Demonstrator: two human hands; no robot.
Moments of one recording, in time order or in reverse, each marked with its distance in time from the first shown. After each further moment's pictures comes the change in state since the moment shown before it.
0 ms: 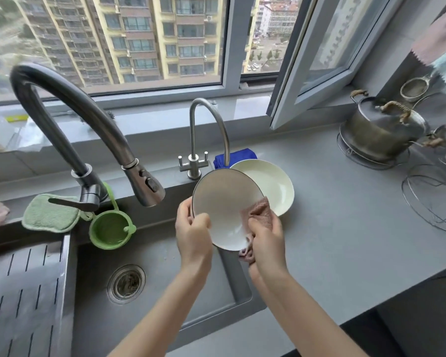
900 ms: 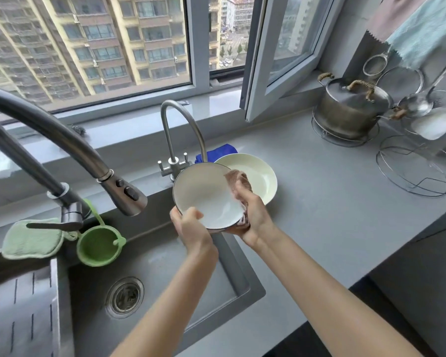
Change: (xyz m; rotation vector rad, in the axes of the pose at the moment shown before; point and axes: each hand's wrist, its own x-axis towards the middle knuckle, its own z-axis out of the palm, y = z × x) left_hand 0.019 -0.013 0.023 -0.202 0.109 -0.298; right_hand 0.035 -0.020 0.004 0.056 -0.289 0.228
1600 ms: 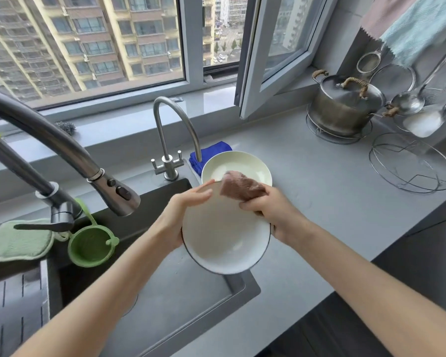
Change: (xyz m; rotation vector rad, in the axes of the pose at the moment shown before) left_hand 0.003 0.056 -0.002 0.407 -0.732 -0.165; right_hand -0.035 -0.039 -0.023 -0.492 0.041 -0.194
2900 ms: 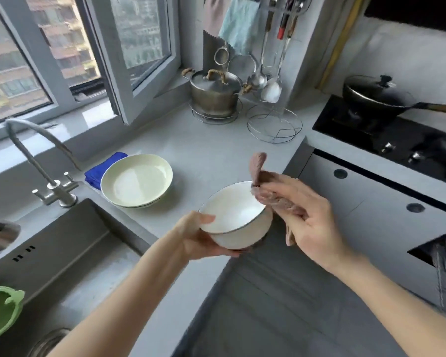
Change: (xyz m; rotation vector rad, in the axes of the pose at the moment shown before) left_hand -0.038 -0.099 0.152 -0.065 -0.507 -0.636; right_hand -0.243 0.059 -0.114 -0.567 0.568 -0.820
